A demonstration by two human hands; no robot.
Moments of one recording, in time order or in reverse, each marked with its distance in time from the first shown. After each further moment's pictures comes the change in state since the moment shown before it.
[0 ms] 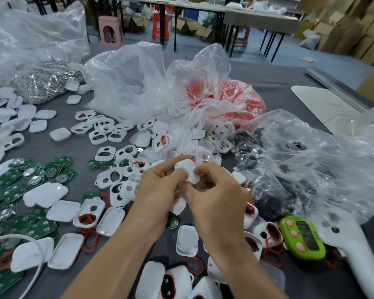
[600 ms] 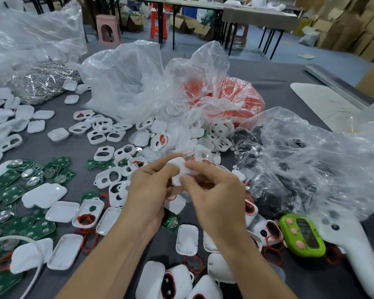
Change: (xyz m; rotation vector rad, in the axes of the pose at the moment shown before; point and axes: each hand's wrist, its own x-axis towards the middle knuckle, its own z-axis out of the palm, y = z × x) left_hand 0.005 0.002 -0.006 -0.042 0.067 -0.001; right_hand 0.008 0.004 -0.004 0.120 -0.146 0.057
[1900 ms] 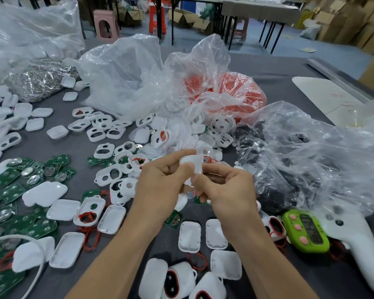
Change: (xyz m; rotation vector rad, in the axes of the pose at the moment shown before) left_hand -0.002 -0.005 -0.001 0.264 -0.137 0.252; right_hand 0.005 0.000 -0.017 0.469 -0.136 0.355
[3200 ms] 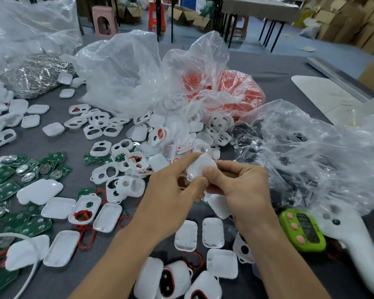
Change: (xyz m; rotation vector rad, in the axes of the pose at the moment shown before) left_hand -0.009 -0.003 0.005 0.461 -0.194 0.207; right_hand 0.006 -0.010 -0.023 0.102 -0.028 0.064
